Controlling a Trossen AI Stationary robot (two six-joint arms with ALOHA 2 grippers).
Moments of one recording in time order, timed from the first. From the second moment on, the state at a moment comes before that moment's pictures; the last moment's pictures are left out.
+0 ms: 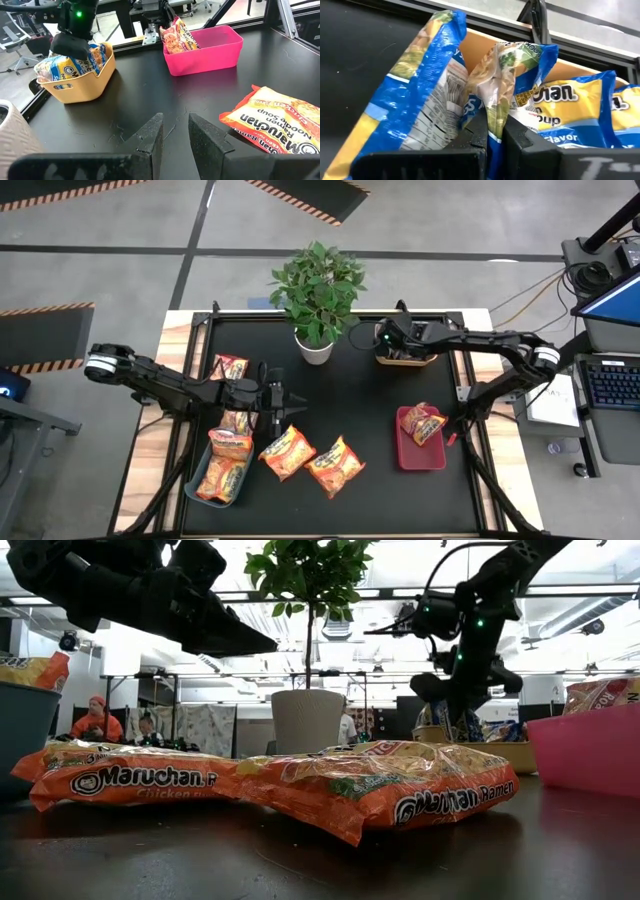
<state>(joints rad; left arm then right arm) -0.11 1.31 0.46 0.59 -0.16 0.15 -0.50 1.45 0.88 -0.57 0.53 0.70</state>
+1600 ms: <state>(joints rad) -0.11 1.31 0.55 0.40 -0.16 -0.04 -0.43 1.25 1.01 -0.77 0.55 0.58</state>
